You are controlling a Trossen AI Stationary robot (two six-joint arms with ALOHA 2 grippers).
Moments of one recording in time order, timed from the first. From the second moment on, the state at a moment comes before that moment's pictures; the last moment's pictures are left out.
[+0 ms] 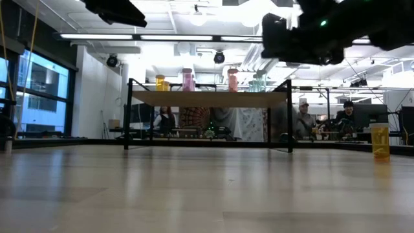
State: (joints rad) left arm -0.12 0.92 0.77 -0.33 -0.54 0.02; right arm 0.40 1.67 0.58 1.22 1.47 -0.11
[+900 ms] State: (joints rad) left arm -0.12 0.92 0.77 -0.38 -0.47 -0.05; right arm 0.41 1.25 0.57 1.25 1.57 -0.64
